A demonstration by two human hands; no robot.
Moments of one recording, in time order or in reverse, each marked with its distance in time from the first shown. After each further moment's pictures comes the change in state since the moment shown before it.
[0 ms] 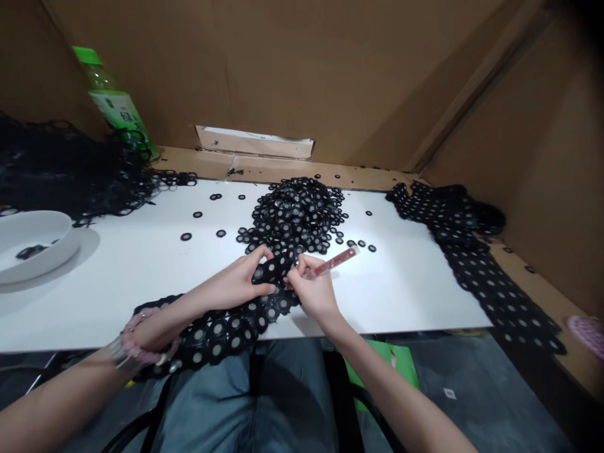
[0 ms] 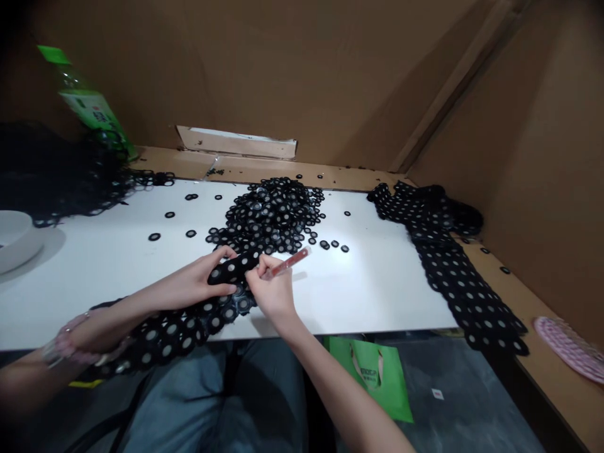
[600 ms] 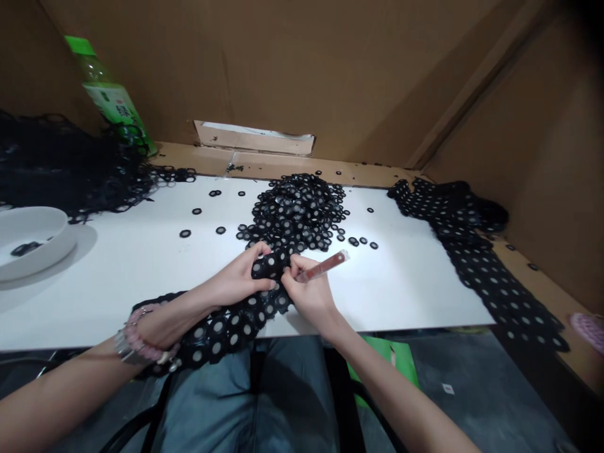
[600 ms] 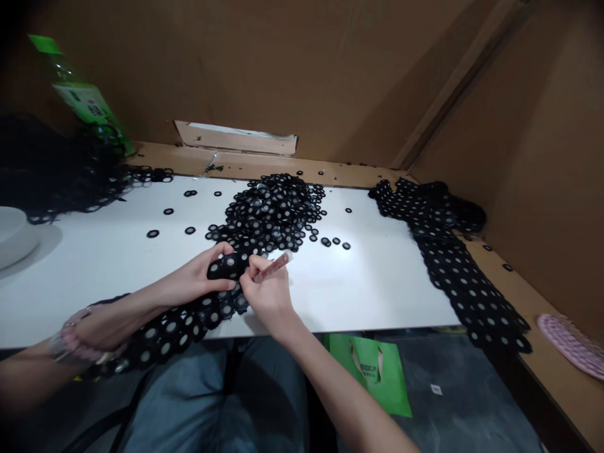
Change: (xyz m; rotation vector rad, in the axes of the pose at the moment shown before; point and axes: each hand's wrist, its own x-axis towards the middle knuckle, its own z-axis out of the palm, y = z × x) left_hand 0.004 -0.001 0.007 -0.312 0.066 -0.016; right_hand -0.005 -0.003 0.004 -0.220 -0.051 -0.167
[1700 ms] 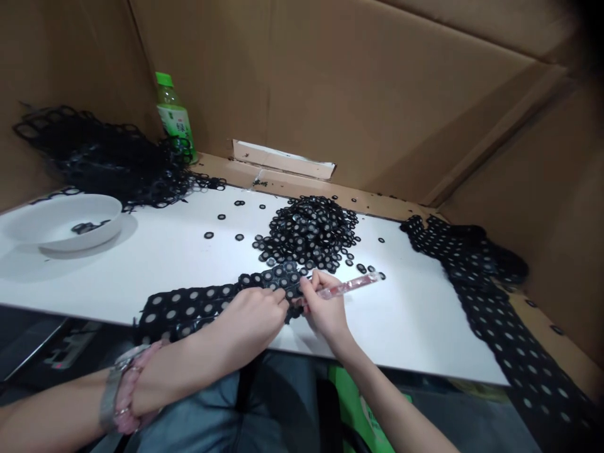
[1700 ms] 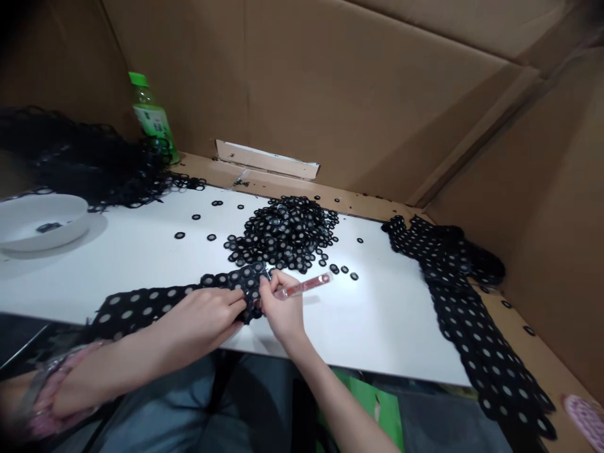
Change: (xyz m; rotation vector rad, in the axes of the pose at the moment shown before) left_hand -0.041 0.038 0.032 1.085 -0.010 0.224; right_hand 0.001 0.004 -0.012 0.374 -0.072 0.160
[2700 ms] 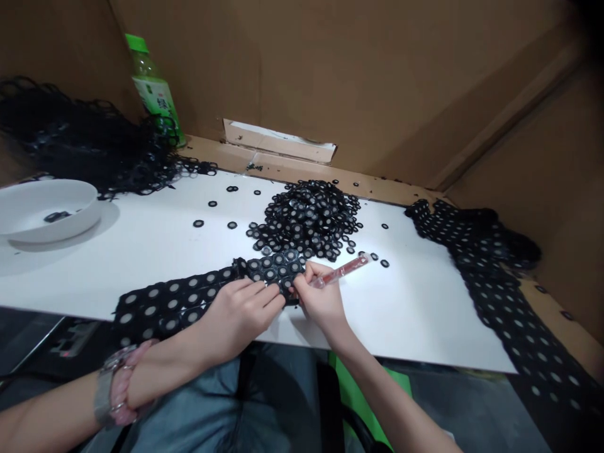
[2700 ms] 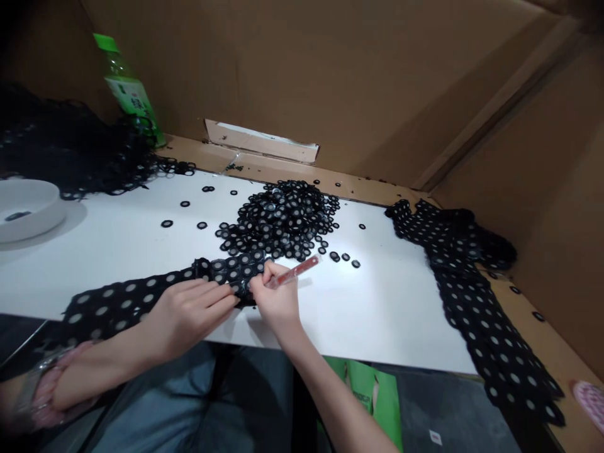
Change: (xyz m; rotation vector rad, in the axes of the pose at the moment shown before) left_hand -0.008 -0.010 0.026 0.099 0.442 0.145; right_hand 0.004 0.007 0.001 -0.127 0.049 0.000
